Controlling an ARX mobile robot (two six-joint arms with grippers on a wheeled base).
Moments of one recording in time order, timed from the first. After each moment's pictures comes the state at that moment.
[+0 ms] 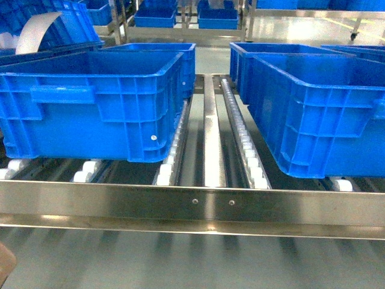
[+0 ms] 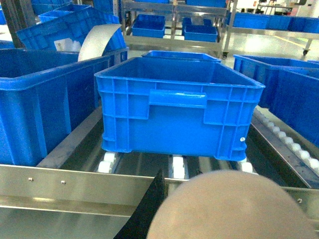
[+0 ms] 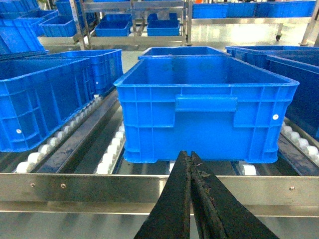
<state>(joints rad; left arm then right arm) 0.00 0.35 0.04 0.30 0.00 -0.01 0.00 0.26 0.01 0.25 0.00 -0.01</state>
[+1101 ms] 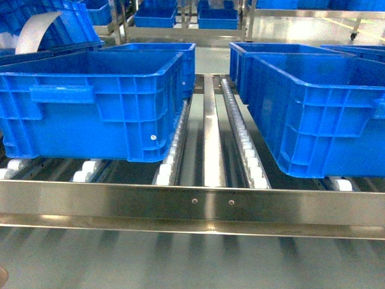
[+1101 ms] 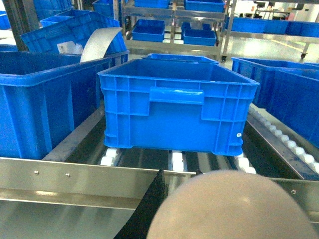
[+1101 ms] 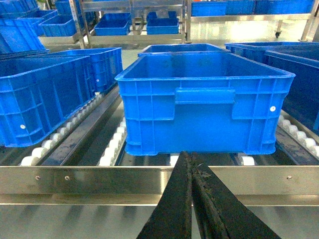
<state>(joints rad) 0.00 0.01 0.02 -0.01 0.00 -0.01 0.00 0.00 0.01 0.00 0.00 -0.01</state>
